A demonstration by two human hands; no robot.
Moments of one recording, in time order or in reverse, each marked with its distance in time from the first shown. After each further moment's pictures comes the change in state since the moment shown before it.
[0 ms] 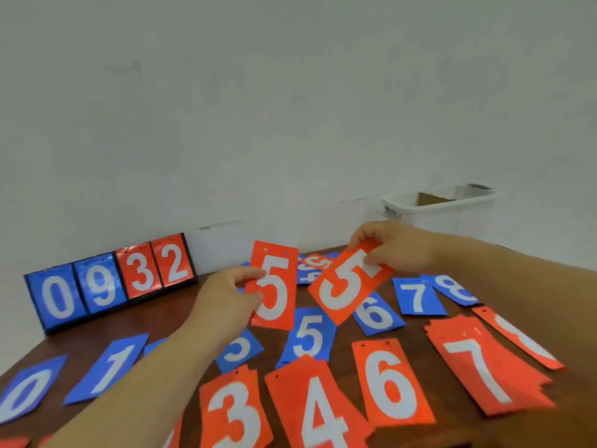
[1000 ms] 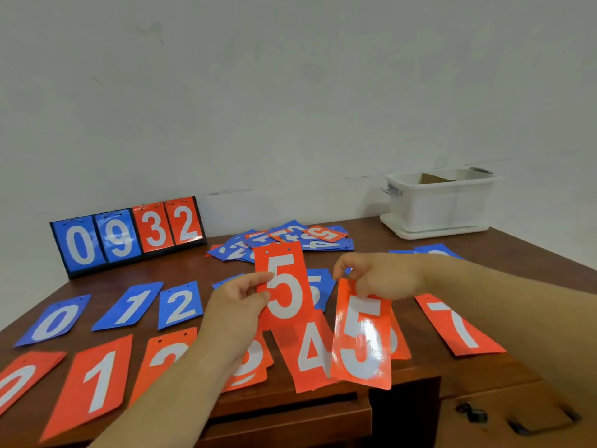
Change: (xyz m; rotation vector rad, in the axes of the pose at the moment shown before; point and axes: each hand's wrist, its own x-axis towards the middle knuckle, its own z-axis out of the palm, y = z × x) left_hand -0.090 -0.023 0.016 -0.327 0.035 -0.232; right_hand -0.050 0.000 0.063 -0.097 -0.439 0.108
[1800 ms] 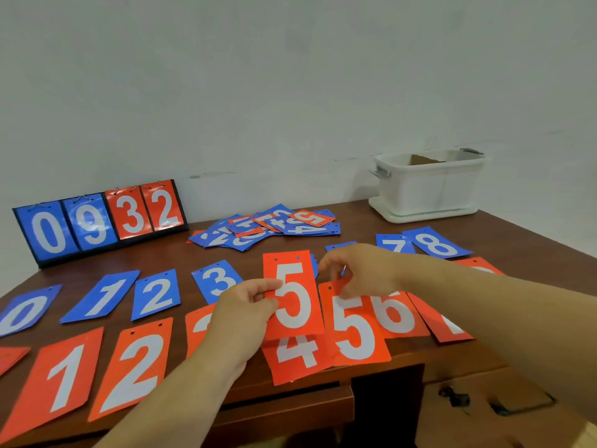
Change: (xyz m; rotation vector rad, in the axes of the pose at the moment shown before) left_hand -0.003 -0.019 0.037 0.110 -0.049 -0.097; right_hand 0.015 0.029 0.010 -0.317 0.113 -0.132
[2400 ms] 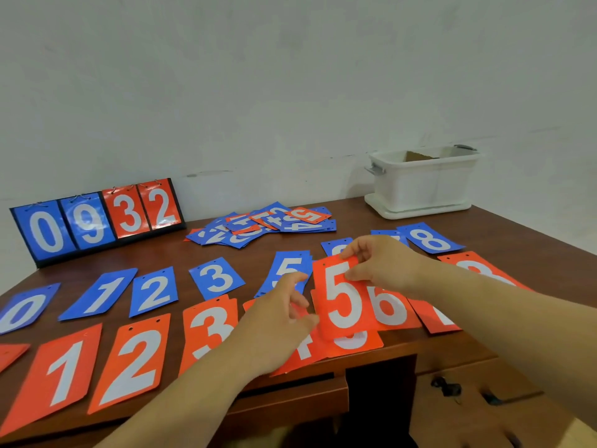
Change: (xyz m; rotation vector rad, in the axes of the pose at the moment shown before) left_hand -0.011 0.000 0.022 0.570 -0.319 0.322; right_hand -0.030 0.010 0.008 0.573 0.285 0.256
